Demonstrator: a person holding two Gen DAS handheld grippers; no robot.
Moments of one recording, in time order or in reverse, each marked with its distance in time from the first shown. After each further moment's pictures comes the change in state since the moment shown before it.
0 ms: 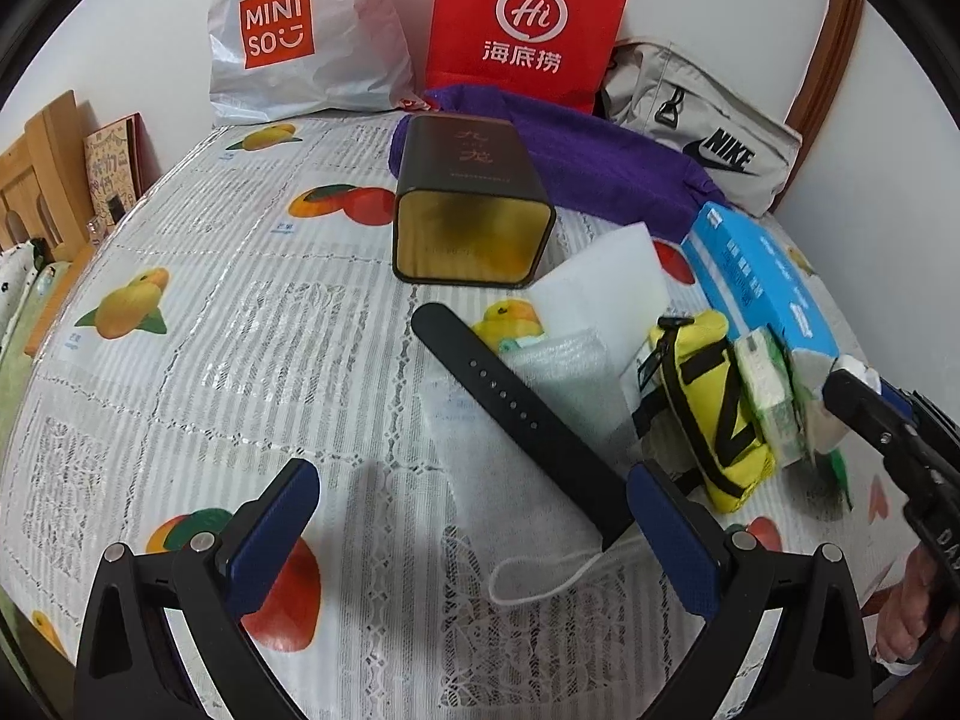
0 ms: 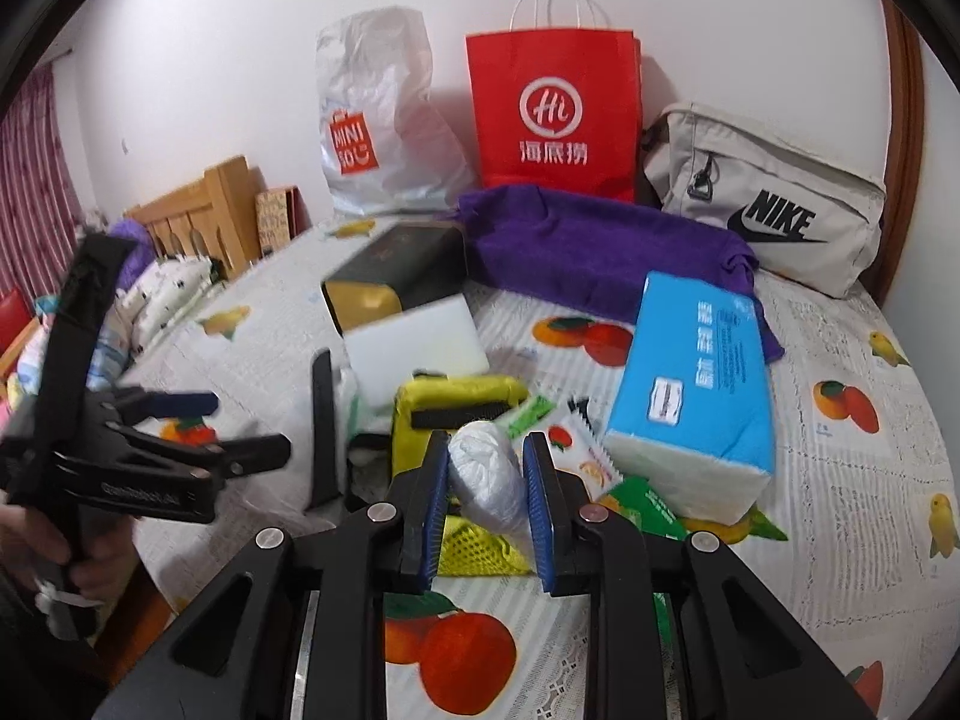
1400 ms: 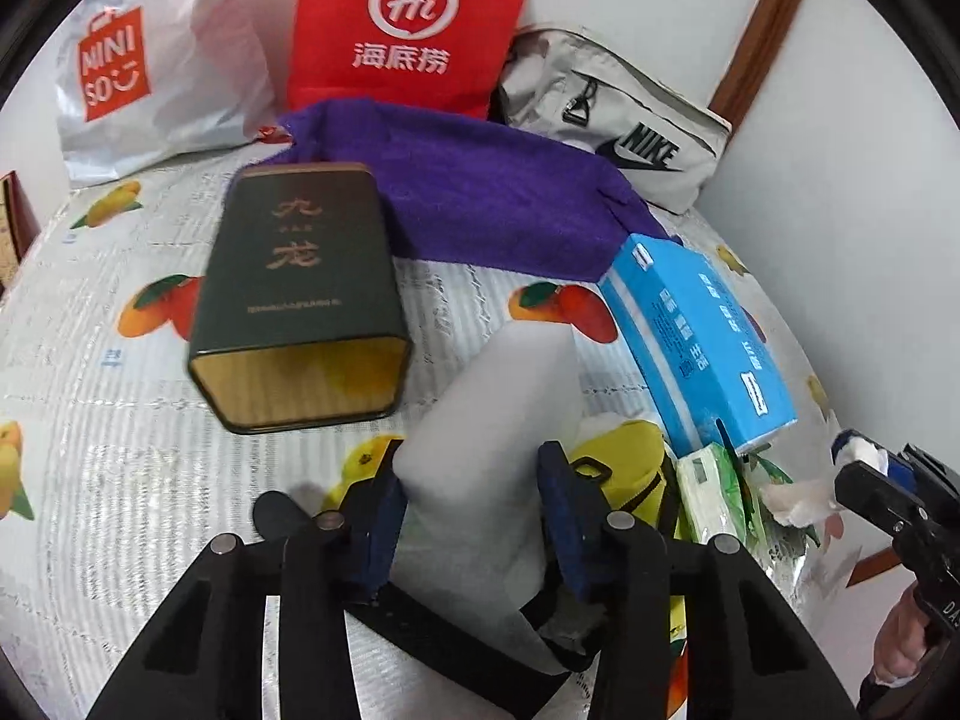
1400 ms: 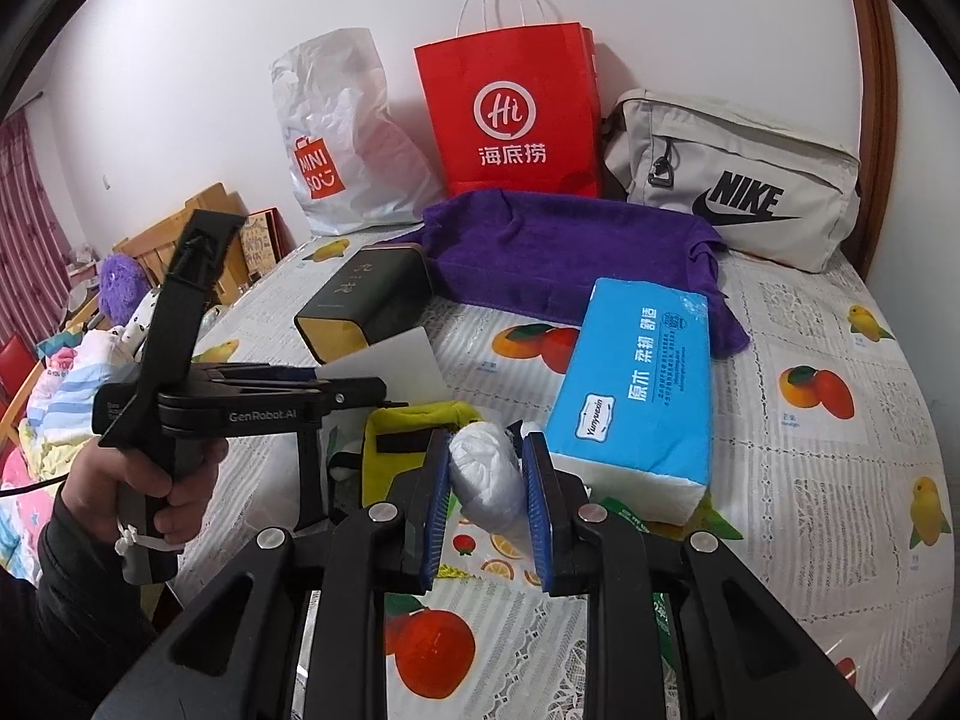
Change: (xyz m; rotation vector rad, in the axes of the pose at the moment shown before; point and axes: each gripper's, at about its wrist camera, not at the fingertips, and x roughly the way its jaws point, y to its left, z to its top) left arm 0.044 -0.036 0.062 0.123 0.017 -0.198; right arm -0.015 -0.033 0.018 0.090 0.044 -0.002
